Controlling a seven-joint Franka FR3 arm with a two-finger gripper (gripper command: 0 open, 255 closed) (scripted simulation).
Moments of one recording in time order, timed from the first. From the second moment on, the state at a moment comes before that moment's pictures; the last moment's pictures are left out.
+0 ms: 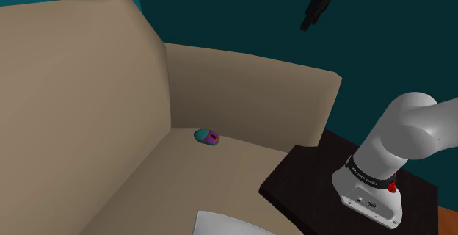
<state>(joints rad) -0.02 -0.81 0.01 -2.26 0.02 1.69 -0.16</state>
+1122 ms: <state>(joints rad) 0.04 -0.58 0.18 -2.52 0.05 2.18 -0.06</state>
